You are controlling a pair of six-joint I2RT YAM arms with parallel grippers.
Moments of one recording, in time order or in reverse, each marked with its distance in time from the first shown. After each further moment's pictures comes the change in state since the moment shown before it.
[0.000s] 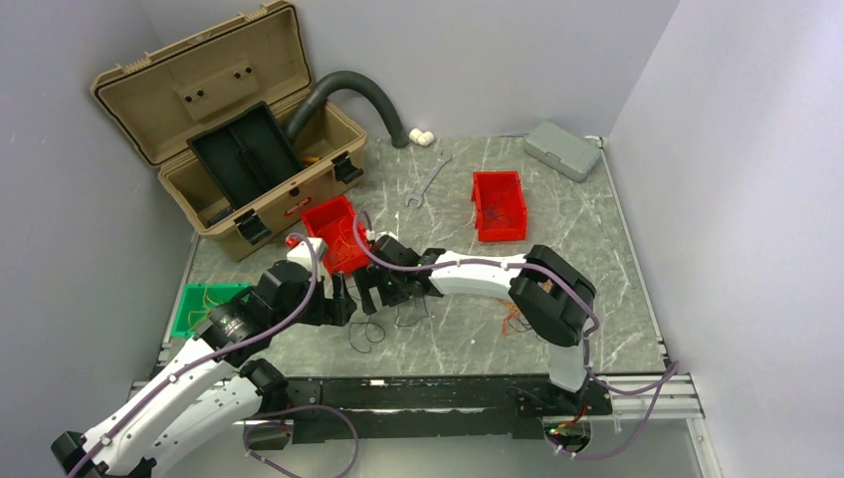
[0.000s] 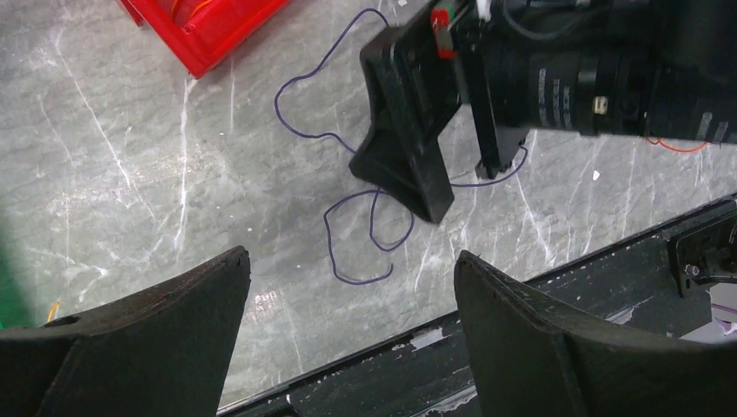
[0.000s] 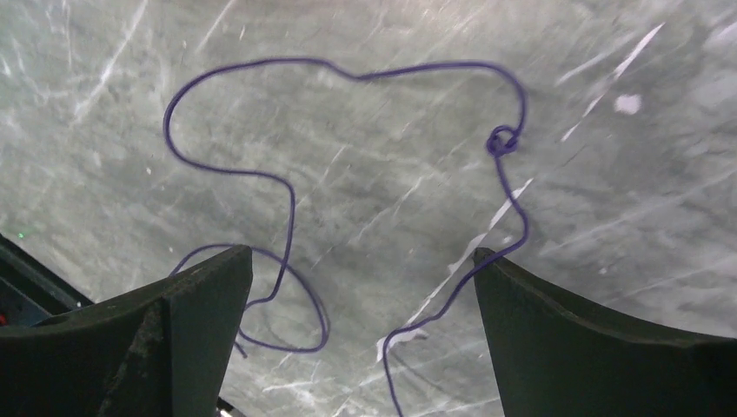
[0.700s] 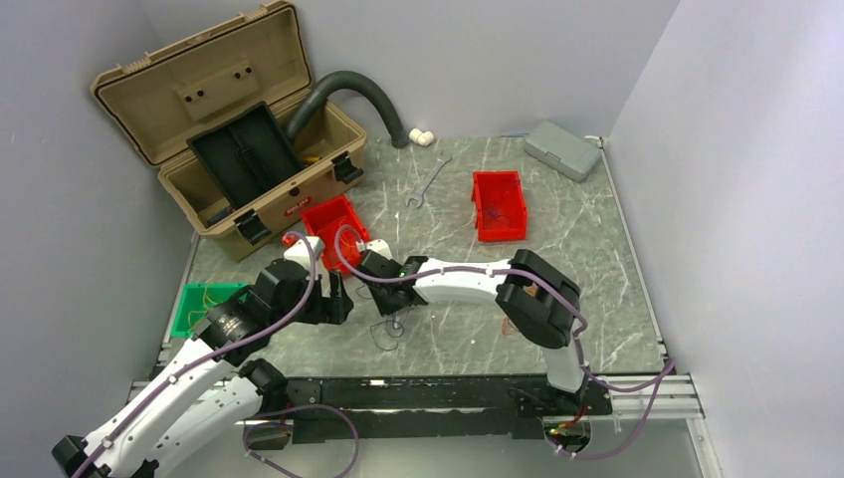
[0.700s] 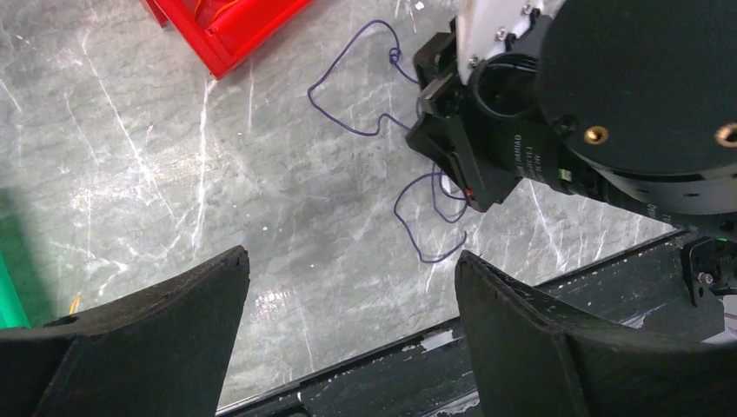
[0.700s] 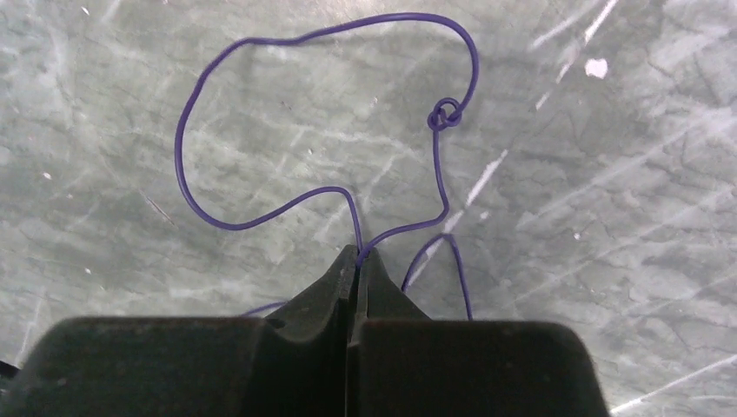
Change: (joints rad) left arm 0.033 -0.001 0.005 -0.013 0.000 0.022; right arm 0.102 0.078 0.115 -0.185 0.220 -0.010
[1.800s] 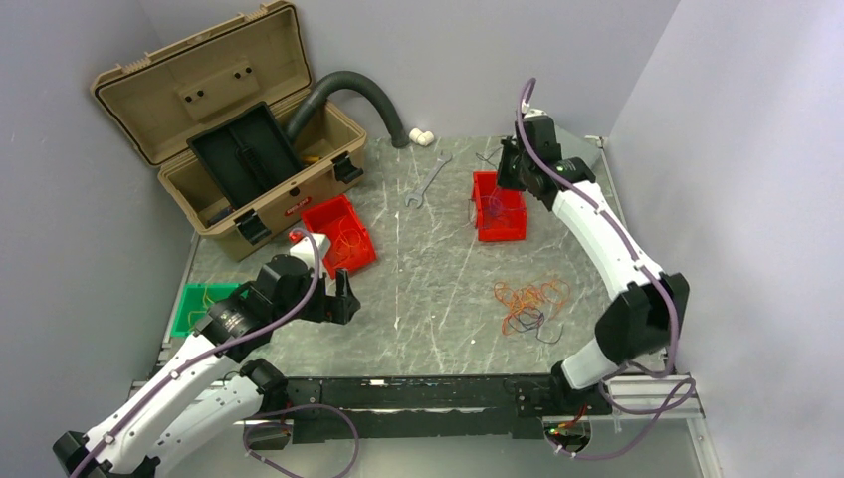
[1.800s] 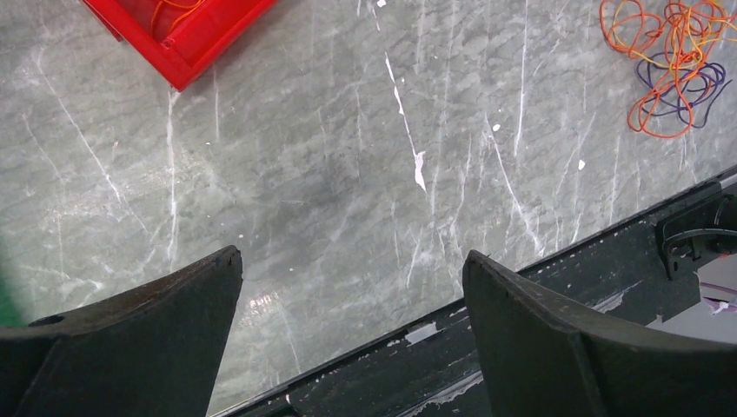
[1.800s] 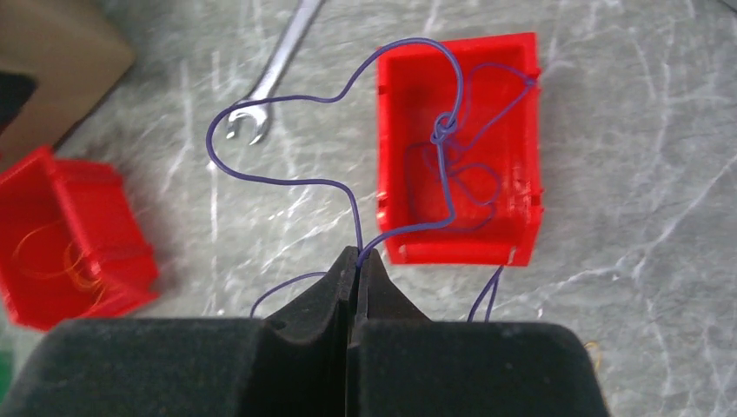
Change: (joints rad) left arm 0.004 0.029 0.023 0.020 0.071 0.027; right arm -0.756 -0.464 0.152 -0.173 -0.114 -0.201
